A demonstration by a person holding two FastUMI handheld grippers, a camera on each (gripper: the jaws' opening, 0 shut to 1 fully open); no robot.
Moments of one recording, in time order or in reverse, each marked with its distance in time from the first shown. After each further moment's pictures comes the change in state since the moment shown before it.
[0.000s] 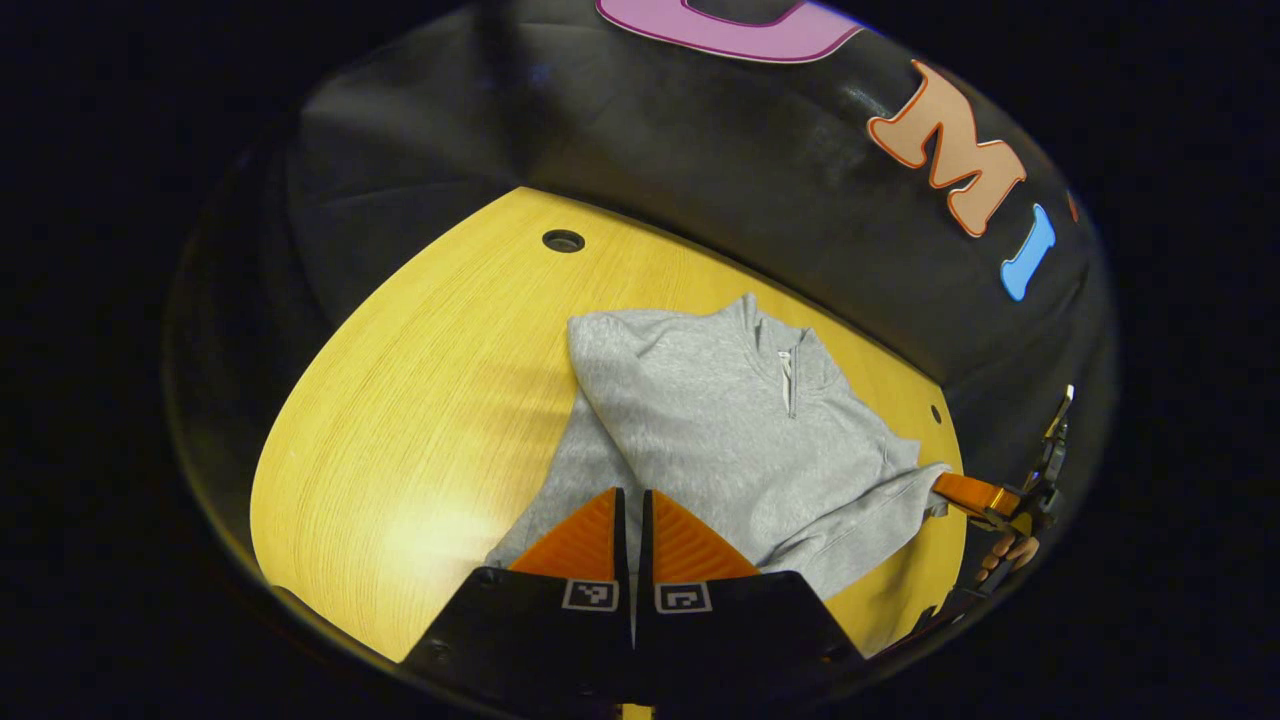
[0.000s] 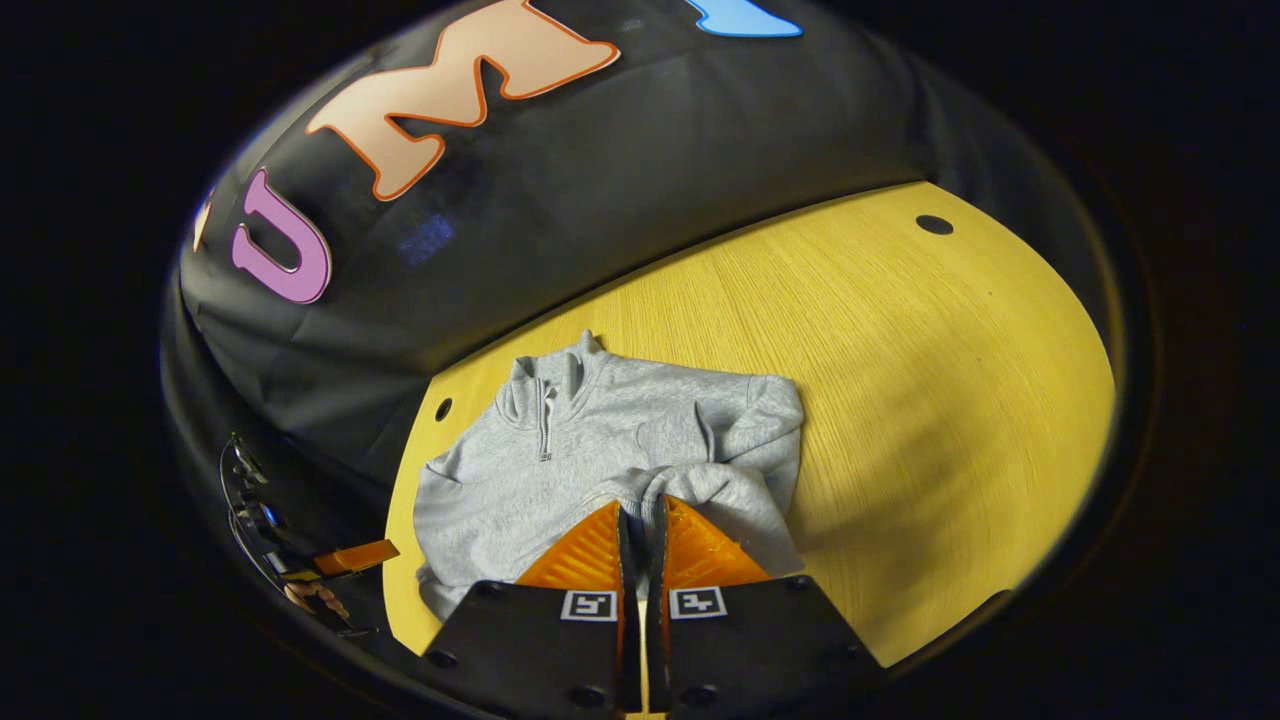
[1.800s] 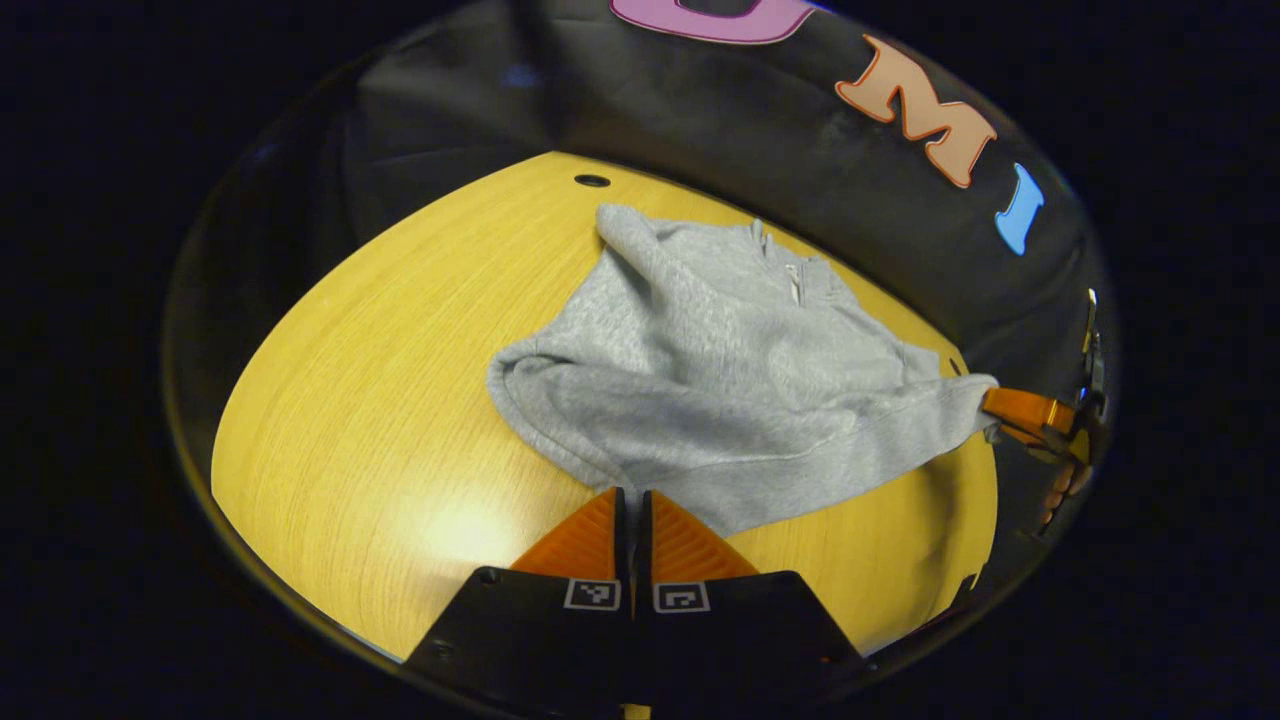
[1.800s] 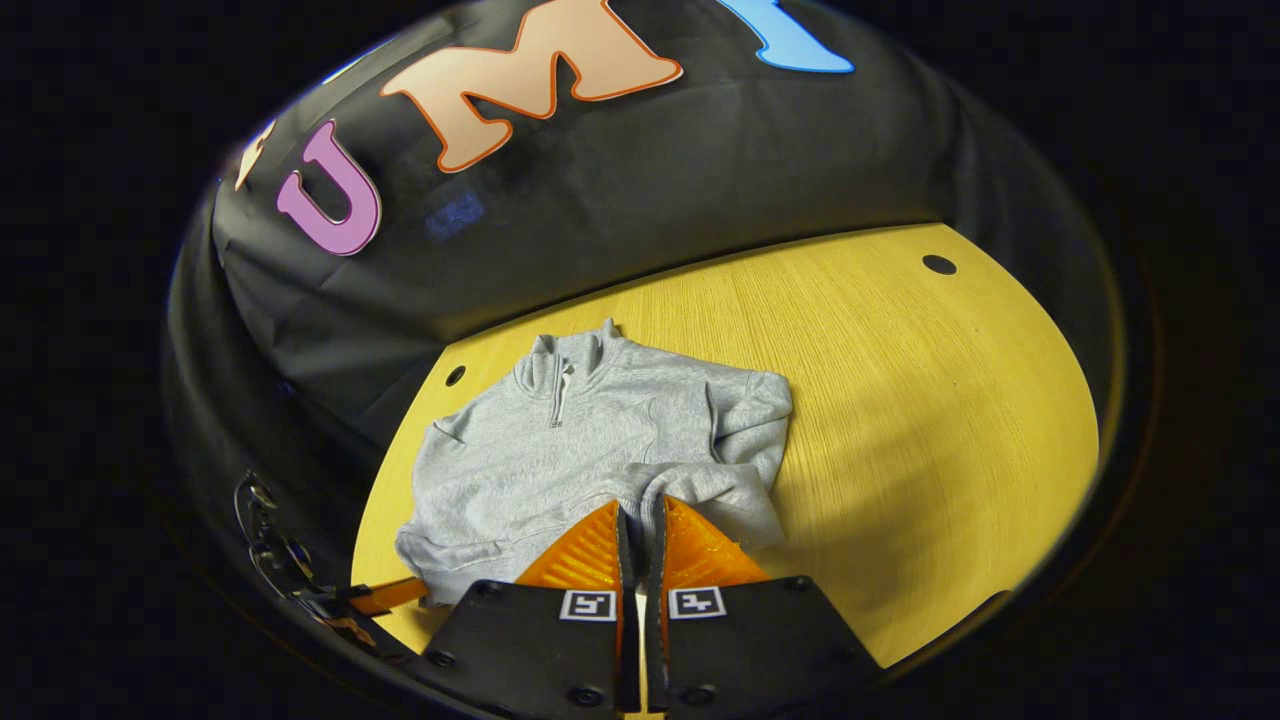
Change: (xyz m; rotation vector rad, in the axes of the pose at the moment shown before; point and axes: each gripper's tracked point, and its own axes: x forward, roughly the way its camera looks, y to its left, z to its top) left arm -0.038 -0.008 -0.099 -0.014 -0.018 0.023; right arm -0.041 0.005 -0.023 -0.132 -0.044 0.012
